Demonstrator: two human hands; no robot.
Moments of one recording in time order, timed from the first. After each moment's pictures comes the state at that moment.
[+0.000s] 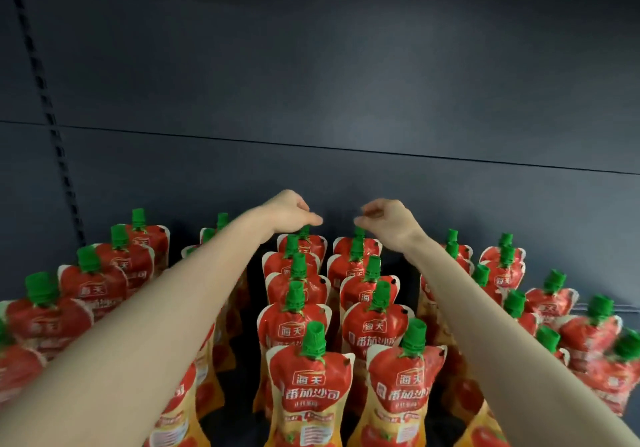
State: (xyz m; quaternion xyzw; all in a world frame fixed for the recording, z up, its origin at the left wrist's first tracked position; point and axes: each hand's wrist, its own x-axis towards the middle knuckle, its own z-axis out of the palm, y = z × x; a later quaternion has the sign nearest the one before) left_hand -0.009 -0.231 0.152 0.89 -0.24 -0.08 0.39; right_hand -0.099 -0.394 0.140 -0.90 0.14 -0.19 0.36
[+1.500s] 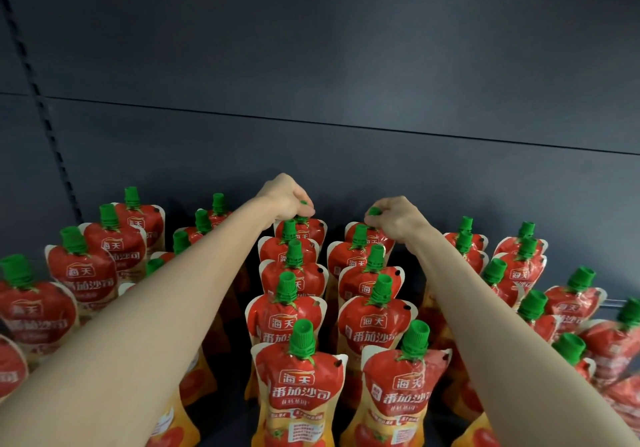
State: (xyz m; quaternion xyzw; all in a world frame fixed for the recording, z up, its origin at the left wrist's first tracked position) left_hand 0.008 -0.241 0.135 0.90 -0.21 -0.06 0.38; right_hand -0.076 -0.419 0.123 -0.90 0.21 -0.11 0.37
